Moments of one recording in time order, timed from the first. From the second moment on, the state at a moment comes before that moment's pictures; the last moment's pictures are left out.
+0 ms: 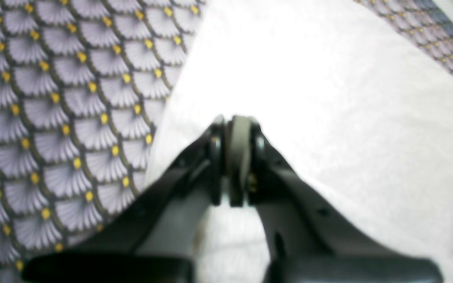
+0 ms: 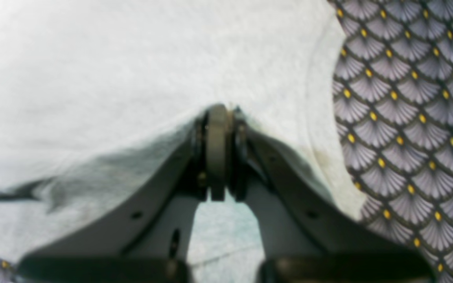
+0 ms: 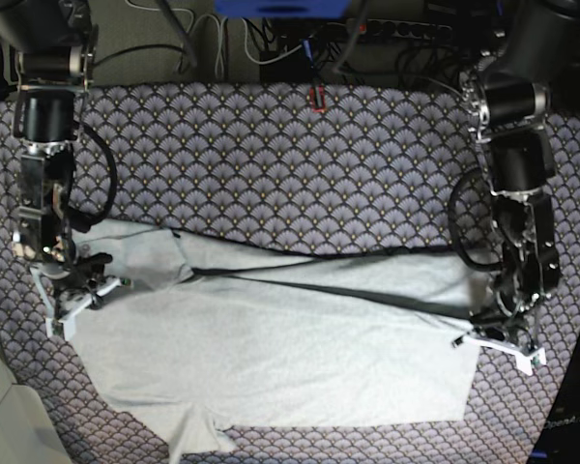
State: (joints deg) left arm -28.6 -13.1 -13.0 58.8 -21.2 -0.7 36.2; right arm 16.9 17.6 6.9 68.3 15.2 8.7 -36.1
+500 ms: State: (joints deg) left arm -34.3 -15.5 -3.0 53.9 -19.1 -0.7 33.0; right arm 21.7 18.5 5.0 60.2 15.2 8.7 -32.2
